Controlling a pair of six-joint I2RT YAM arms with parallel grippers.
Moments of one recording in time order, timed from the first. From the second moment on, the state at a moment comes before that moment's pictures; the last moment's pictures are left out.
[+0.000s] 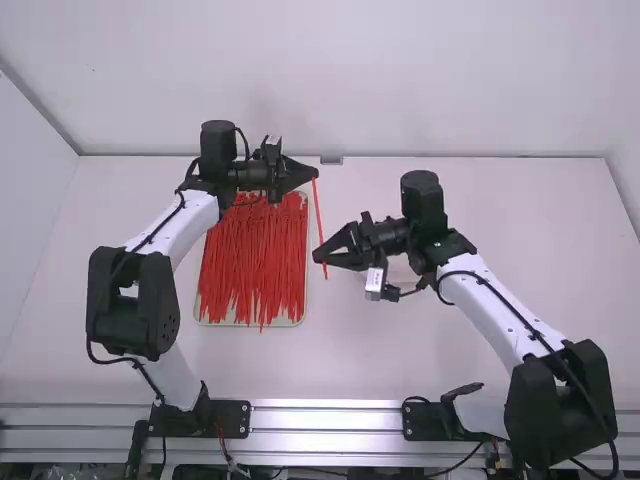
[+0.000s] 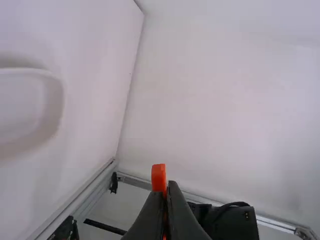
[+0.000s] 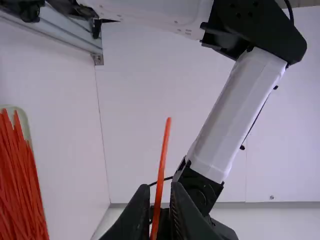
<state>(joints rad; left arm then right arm) -0.10 1.81 1.33 0.06 1.19 -1.34 0.37 1.41 0.95 0.01 -1.48 -1.97</state>
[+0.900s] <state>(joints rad) -0.10 1.81 1.33 0.08 1.18 -1.33 0.37 1.41 0.95 0.00 -1.45 -1.89</state>
